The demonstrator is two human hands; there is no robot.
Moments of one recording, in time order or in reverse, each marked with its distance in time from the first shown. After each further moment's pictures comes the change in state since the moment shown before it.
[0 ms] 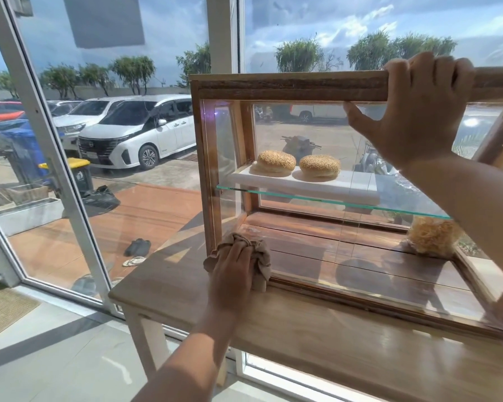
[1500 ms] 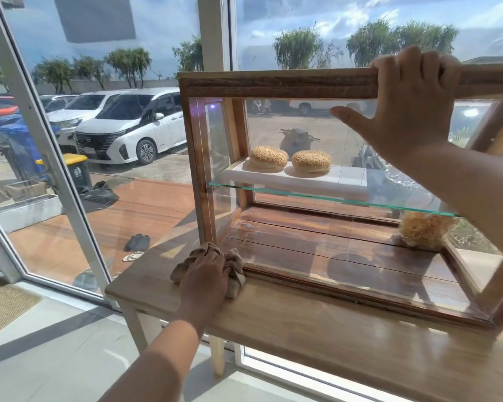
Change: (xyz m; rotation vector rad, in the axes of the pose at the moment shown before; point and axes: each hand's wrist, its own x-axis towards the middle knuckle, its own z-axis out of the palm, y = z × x) left_hand -0.010 -0.027 -0.018 0.152 -0.325 -0.243; right_hand 0.001 0.007 -0.015 0.134 -0.116 -0.031
